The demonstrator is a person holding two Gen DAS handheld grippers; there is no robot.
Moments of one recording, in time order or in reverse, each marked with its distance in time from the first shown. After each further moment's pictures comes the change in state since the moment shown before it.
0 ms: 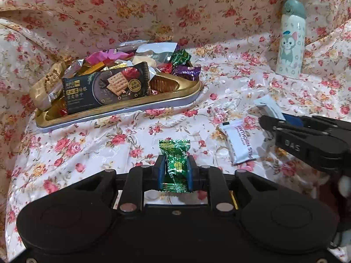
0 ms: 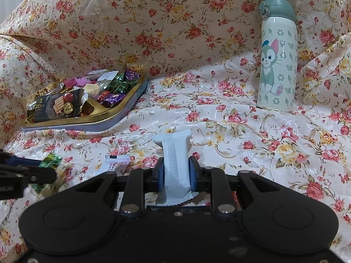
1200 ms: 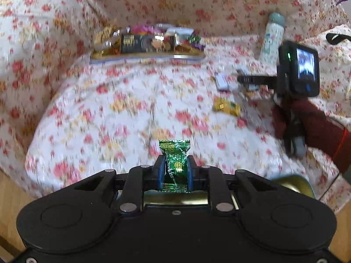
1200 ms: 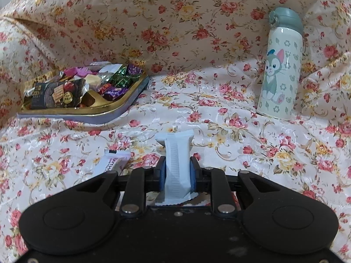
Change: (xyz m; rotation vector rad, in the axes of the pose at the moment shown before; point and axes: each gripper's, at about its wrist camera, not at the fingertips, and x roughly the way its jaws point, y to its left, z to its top) left arm -0.134 0.014 -0.122 -0.159 0.014 -0.027; right arm 0.000 0.012 0.001 -0.107 0.013 -0.055
